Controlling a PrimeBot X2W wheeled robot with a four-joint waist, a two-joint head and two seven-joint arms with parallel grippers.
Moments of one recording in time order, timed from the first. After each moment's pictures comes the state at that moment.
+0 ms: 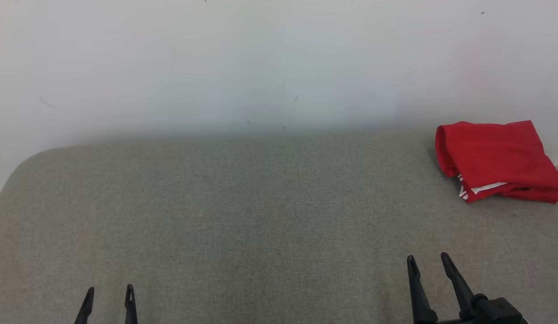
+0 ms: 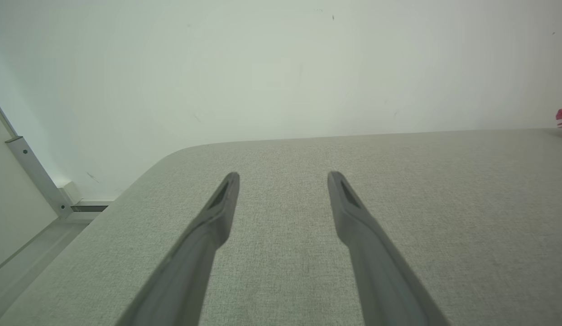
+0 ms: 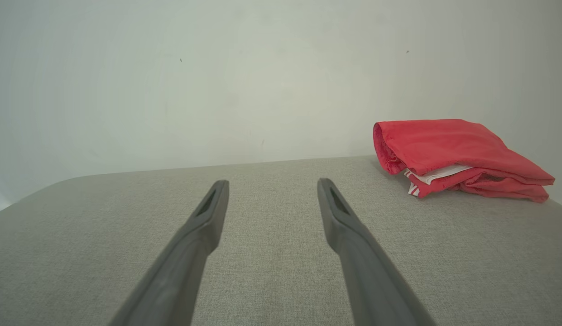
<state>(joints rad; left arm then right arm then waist) 0.10 0.11 0.07 0.17 -0.07 -0.05 -0.26 0.08 -0.07 0.00 0.15 0.13 0.13 -0.26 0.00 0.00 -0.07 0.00</state>
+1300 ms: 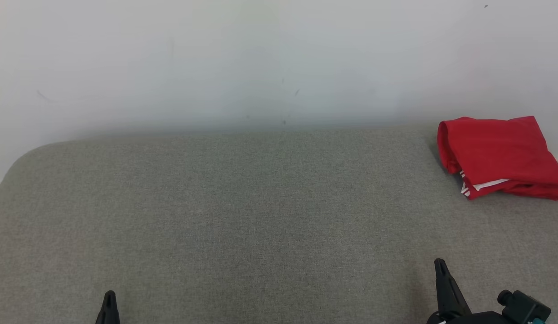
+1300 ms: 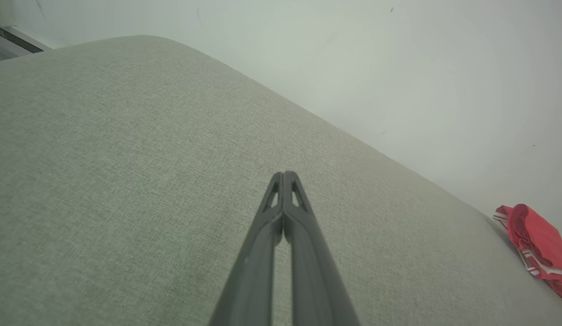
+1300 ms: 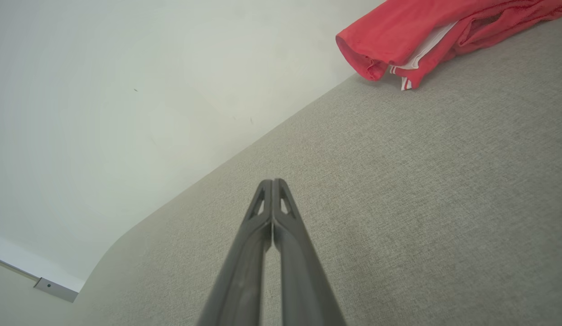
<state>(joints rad) 0.05 0.08 0.08 0.23 -0.59 -0.08 -0.13 0.04 -0.06 -0.04 0.22 0.63 0.13 -0.13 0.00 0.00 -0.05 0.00</state>
